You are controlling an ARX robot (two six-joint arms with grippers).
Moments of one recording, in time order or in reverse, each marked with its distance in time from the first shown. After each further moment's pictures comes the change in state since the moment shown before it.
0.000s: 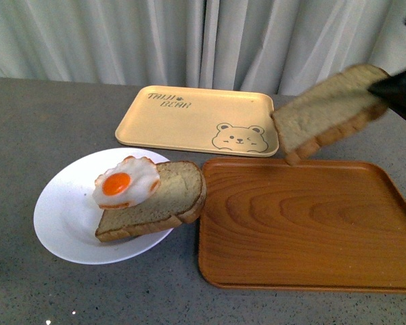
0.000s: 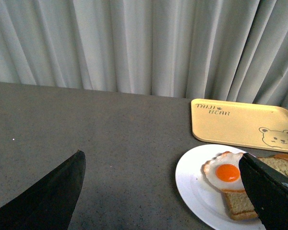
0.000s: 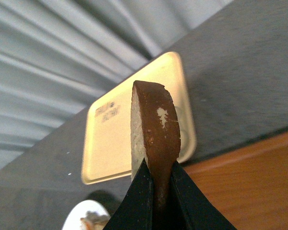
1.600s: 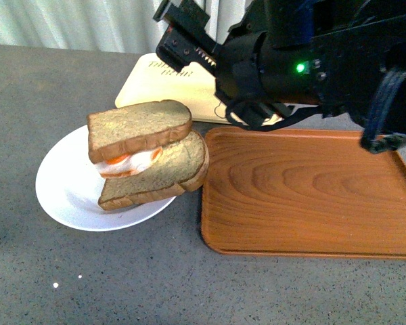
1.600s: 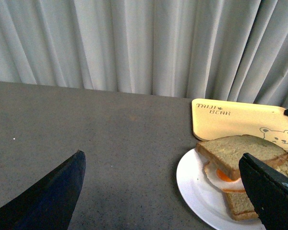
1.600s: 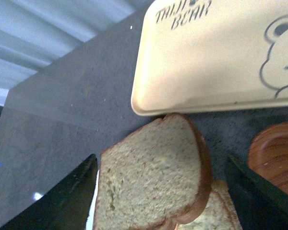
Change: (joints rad) left arm 0.000 0.000 0.000 0.000 0.000 0.000; right arm 0.413 0.291 0.274 -0.063 0.144 0.016
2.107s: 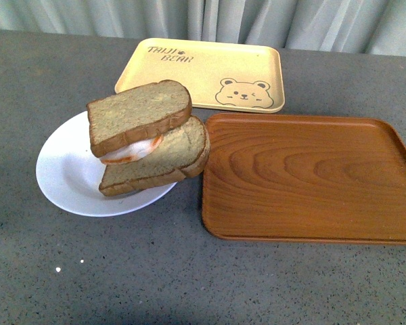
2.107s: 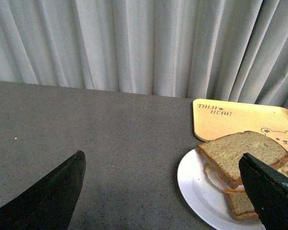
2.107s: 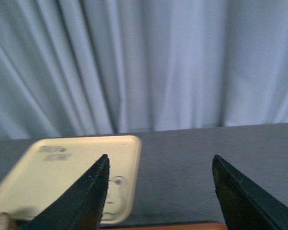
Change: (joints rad) left arm 0.000 0.000 0.000 0.000 -0.001 0.000; right arm -0.305 -0.532 -0.571 0.439 0.238 -0.666
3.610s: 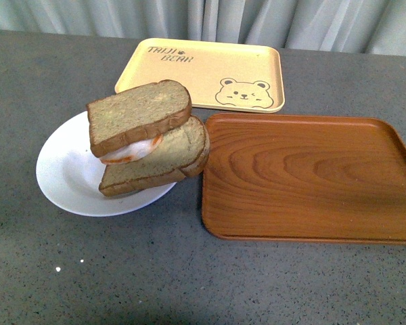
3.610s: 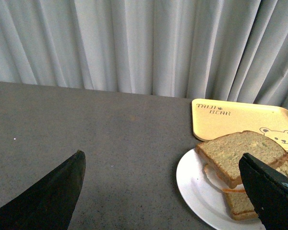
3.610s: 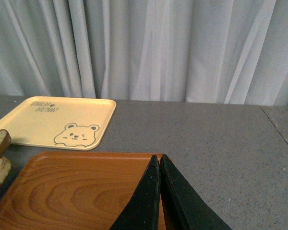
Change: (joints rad) left arm 0.000 0.000 0.000 0.000 0.001 0.000; right arm -0.224 -0.958 -0.459 -0.502 -0.238 -0.121
